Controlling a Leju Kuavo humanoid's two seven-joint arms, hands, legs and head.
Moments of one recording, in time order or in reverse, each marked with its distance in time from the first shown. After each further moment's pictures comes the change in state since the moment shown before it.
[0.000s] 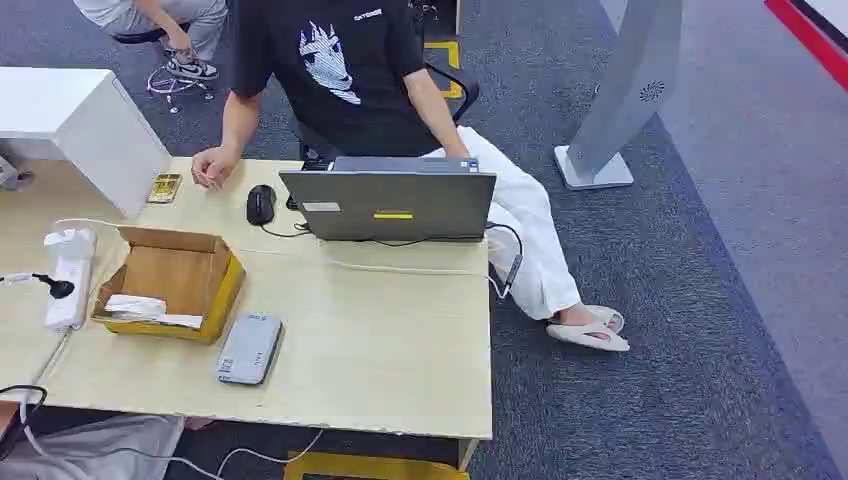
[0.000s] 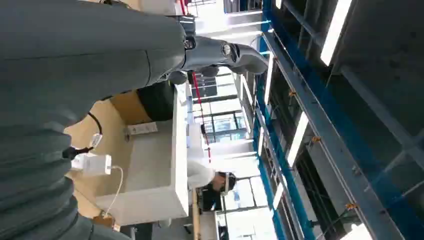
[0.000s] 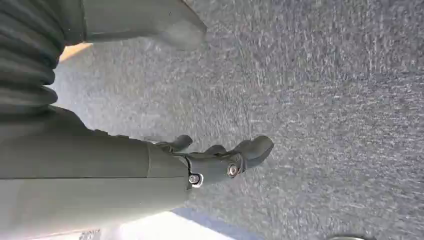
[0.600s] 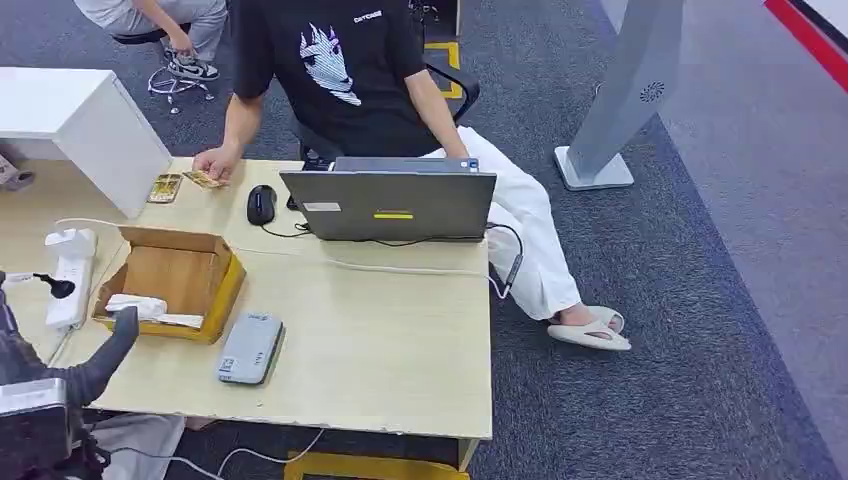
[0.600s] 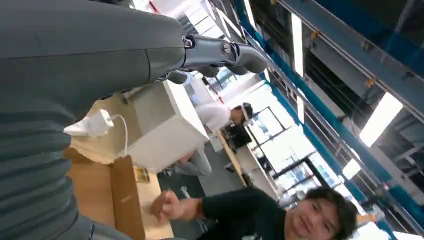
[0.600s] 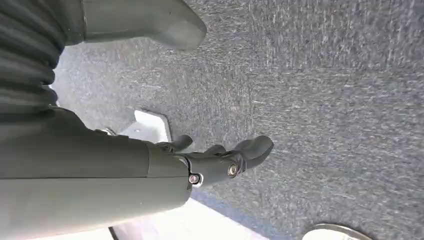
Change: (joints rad) left arm -0.005 0.301 -0.505 0.015 -0.465 0.185 0.375; right arm -0.023 0.000 -0.165 0.013 0.212 0.105 -0.100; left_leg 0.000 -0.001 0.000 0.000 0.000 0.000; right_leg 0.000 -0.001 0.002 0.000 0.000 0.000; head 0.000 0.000
